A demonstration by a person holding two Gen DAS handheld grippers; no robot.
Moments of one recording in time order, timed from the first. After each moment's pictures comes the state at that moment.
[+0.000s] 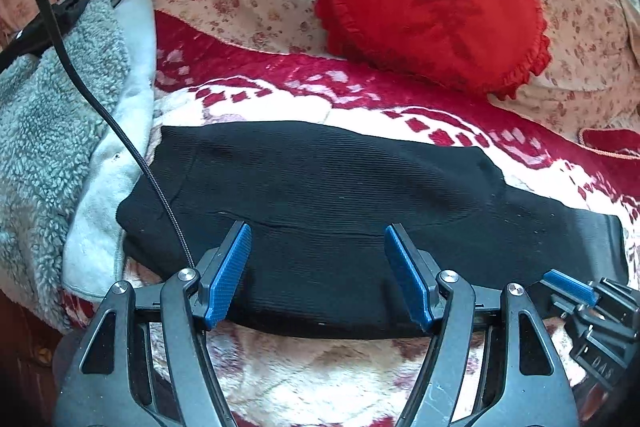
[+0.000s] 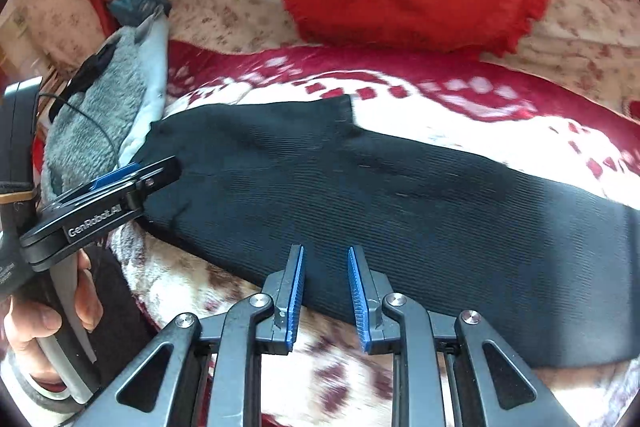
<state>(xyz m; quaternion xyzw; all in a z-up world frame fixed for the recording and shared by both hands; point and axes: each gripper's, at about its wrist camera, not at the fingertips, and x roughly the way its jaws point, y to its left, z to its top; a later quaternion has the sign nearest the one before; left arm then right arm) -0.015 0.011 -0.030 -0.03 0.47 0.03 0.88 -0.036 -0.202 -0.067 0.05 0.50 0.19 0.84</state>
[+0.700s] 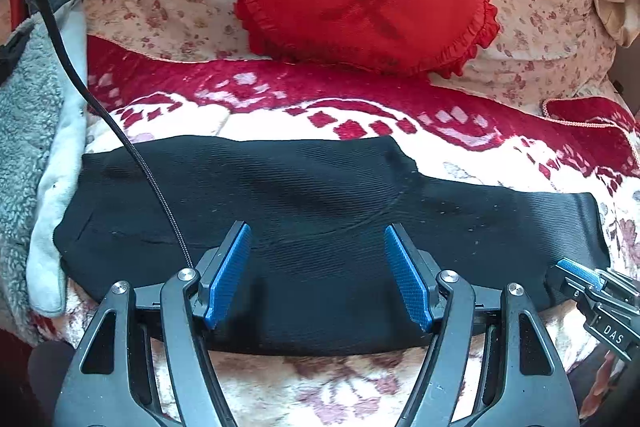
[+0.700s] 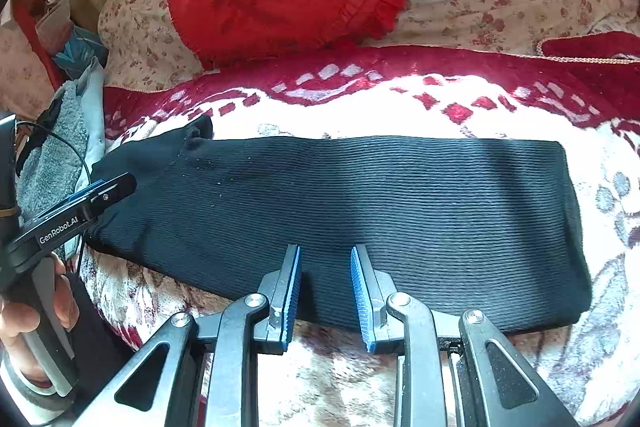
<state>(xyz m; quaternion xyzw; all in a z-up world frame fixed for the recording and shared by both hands) 0.001 -0.059 -0.032 -0.01 0.48 -0.03 0.88 -0.047 -0.309 -0.070 0.09 0.51 0.10 0.85</state>
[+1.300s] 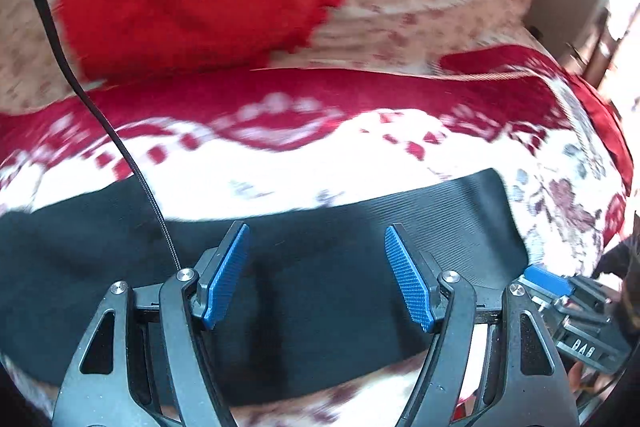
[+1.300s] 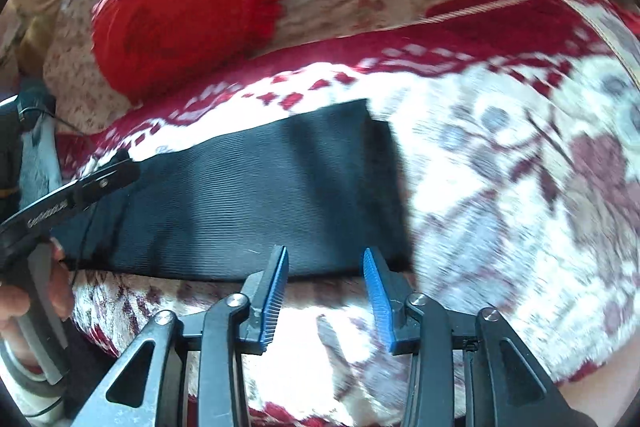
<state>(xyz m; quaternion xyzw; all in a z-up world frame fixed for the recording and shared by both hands) 0.031 -0.204 -0.033 0.01 0.50 -0.23 0.83 -0.093 -0.423 -0.064 0.14 0.51 -0.01 0.85</state>
